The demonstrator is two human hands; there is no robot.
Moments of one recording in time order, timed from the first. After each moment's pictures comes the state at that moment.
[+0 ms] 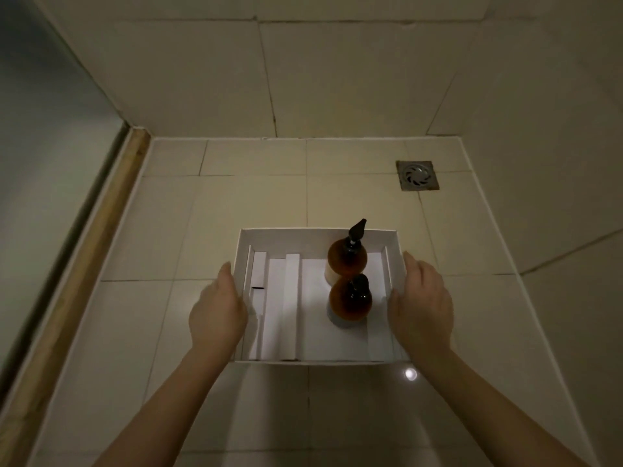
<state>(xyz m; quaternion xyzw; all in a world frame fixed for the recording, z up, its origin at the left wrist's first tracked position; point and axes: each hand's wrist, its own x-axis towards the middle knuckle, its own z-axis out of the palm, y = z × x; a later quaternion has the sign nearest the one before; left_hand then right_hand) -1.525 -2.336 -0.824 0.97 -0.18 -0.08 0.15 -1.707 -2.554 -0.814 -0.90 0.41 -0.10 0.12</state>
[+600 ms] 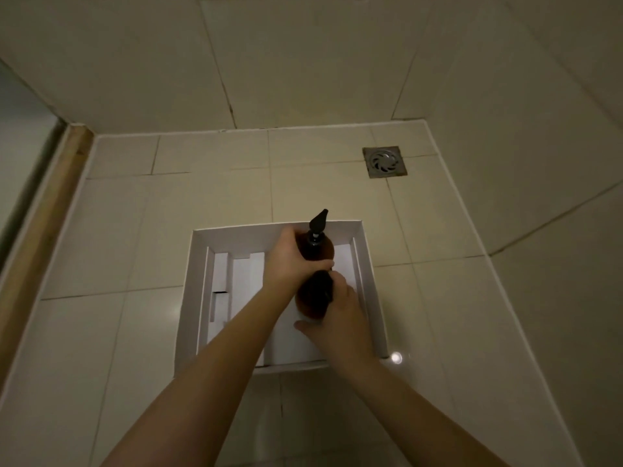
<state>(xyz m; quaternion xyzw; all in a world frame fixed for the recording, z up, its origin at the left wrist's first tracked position) -1.544 -2.499 -0.859 0.84 -0.22 -0.28 0.40 -1.684 -2.505 -0.854 -0.81 0.41 -0.08 0.41</state>
